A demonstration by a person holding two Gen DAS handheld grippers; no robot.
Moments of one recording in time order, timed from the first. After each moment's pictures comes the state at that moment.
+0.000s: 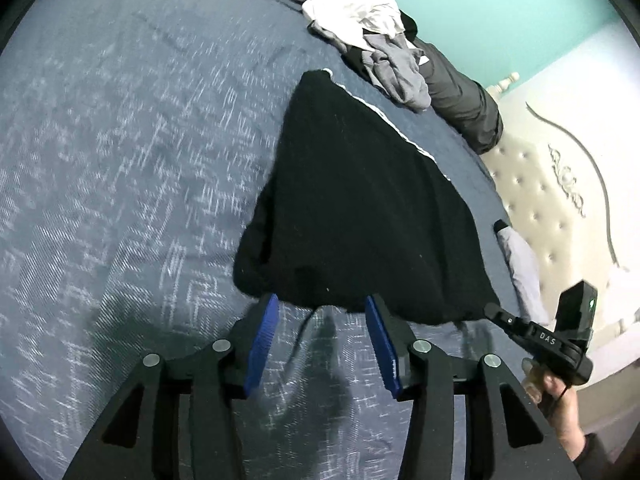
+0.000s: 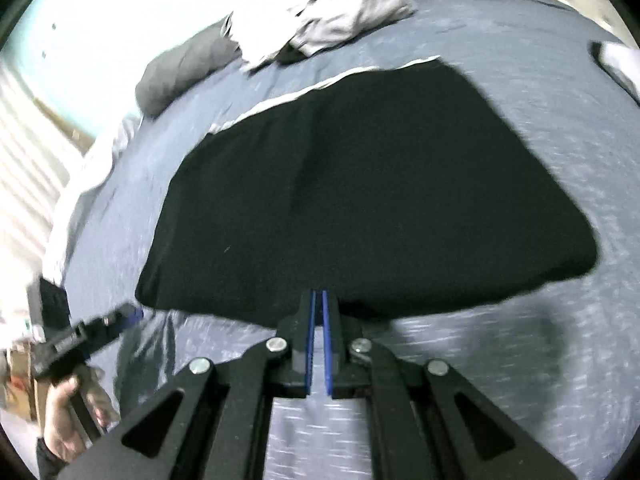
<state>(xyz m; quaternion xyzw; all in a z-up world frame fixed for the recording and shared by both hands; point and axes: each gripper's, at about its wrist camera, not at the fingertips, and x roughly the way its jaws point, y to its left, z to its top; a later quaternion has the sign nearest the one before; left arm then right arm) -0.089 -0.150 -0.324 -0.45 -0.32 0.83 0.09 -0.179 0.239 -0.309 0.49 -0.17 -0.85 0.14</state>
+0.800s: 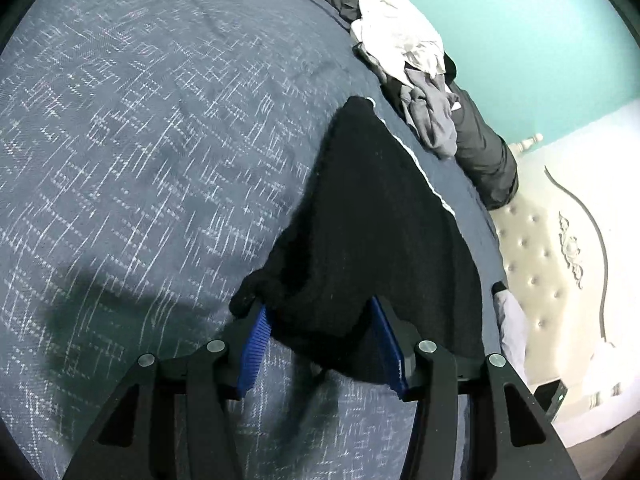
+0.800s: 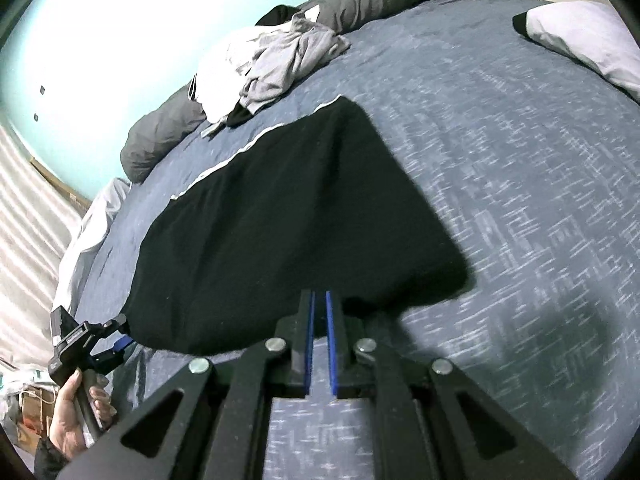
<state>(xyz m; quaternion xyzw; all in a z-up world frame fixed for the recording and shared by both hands) -0.123 -0.168 -0.349 -0.41 -0.41 0.81 0.05 -0.160 0.339 -0.323 0.42 -0.23 -0.87 0.11</state>
